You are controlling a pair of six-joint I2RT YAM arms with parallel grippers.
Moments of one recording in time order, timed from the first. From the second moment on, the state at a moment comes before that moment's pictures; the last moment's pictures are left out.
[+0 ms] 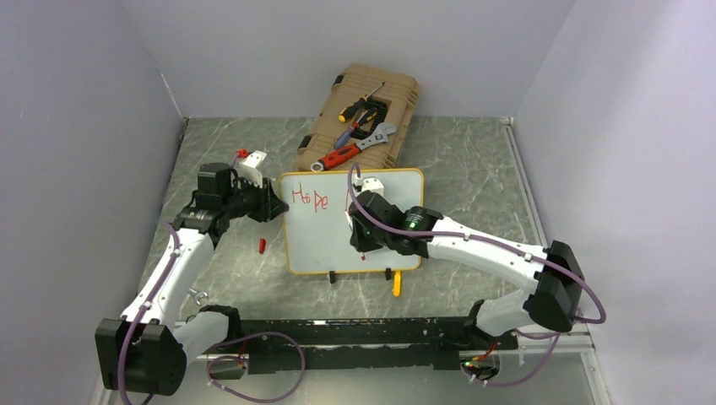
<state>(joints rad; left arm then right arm) -0.12 1.05 0.81 -0.37 0.59 -0.02 1.03 1.39 1.13 -0.60 0.23 0.69</state>
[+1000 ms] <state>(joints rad) -0.12 1.05 0.81 -0.37 0.59 -0.02 1.01 1.44 1.22 -0.60 0.28 0.67</state>
